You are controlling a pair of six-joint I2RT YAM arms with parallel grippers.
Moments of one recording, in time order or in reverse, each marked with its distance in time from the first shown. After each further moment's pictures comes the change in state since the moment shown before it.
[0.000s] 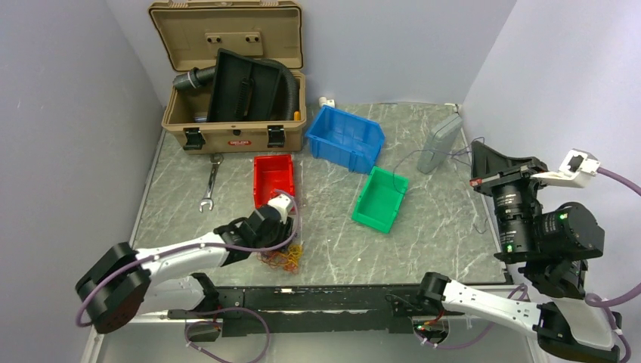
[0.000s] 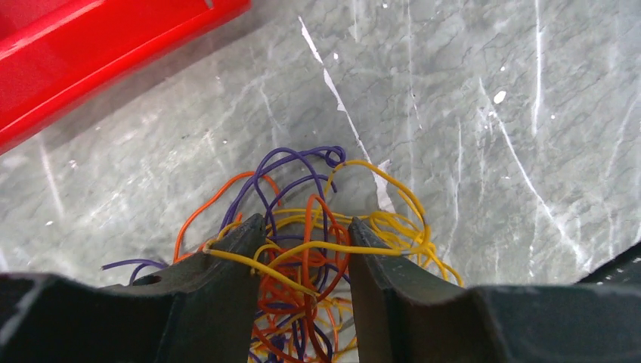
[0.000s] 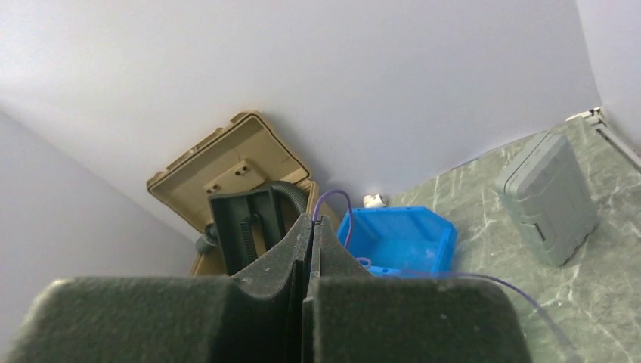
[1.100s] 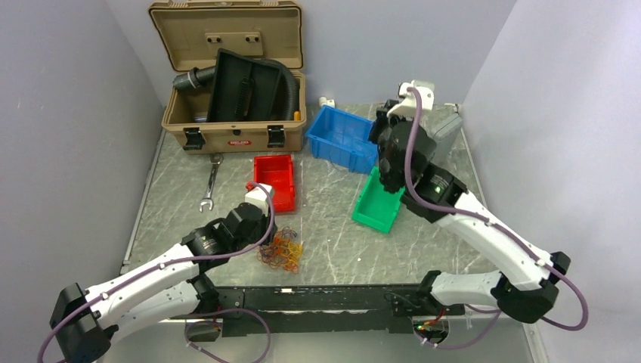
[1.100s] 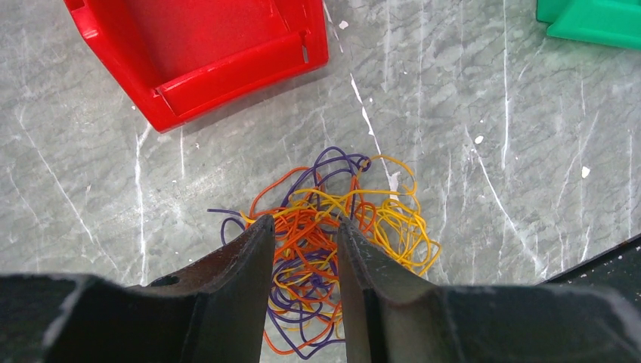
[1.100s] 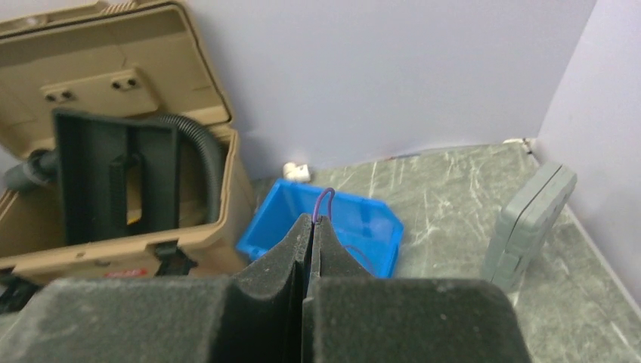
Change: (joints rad) left arm 0.002 -0.368 0.081 -0.335 -0.169 -0.055; right arm -0.108 0.592 0.099 0.182 -0.042 -0.200
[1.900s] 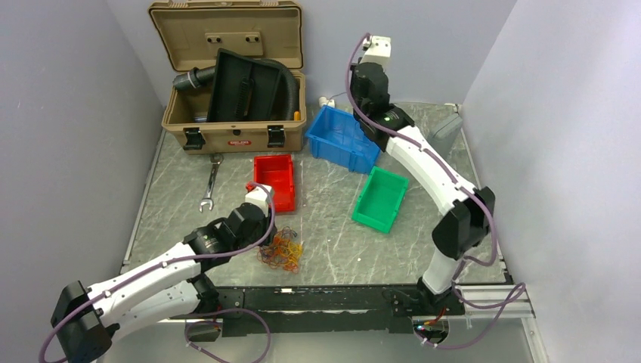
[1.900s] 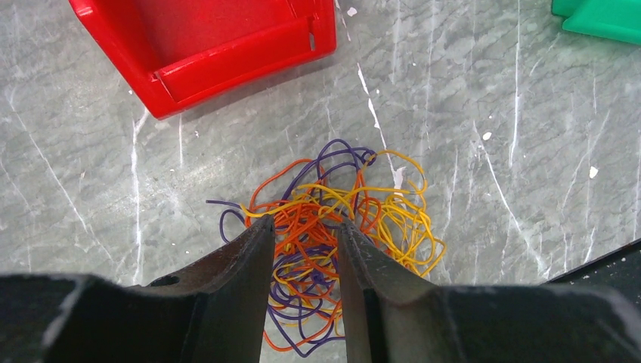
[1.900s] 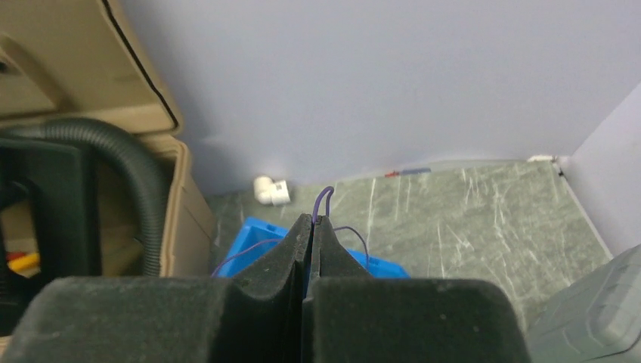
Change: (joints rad) left arm 0.002 0.020 -0.003 -0.010 -0.002 -0.033; right arm -0.391 0.568 0.380 0.054 -0.357 0.002
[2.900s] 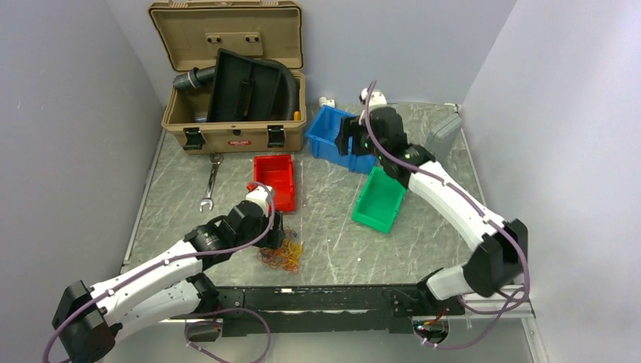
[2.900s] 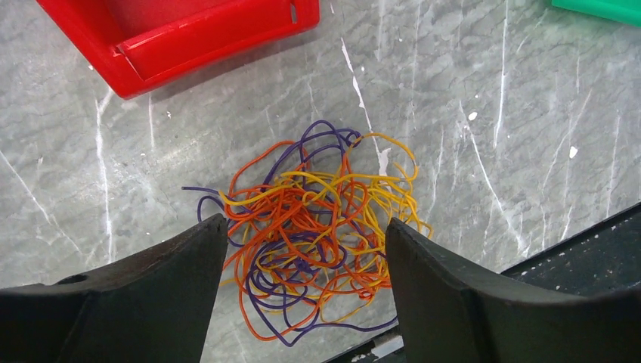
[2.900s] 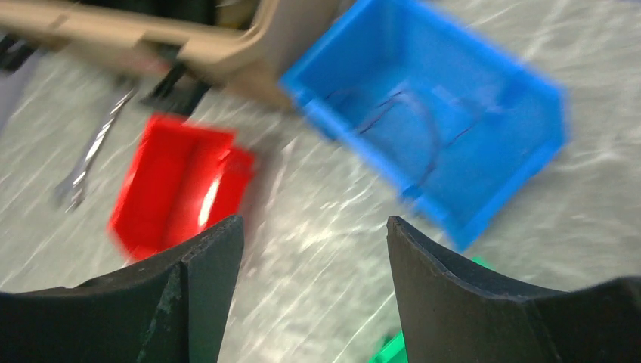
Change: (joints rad) left arm 0.031 0.013 0.004 -0.024 0.089 -0.016; right arm -0.038 -0.218 -0.406 -0.179 -0.522 0.138
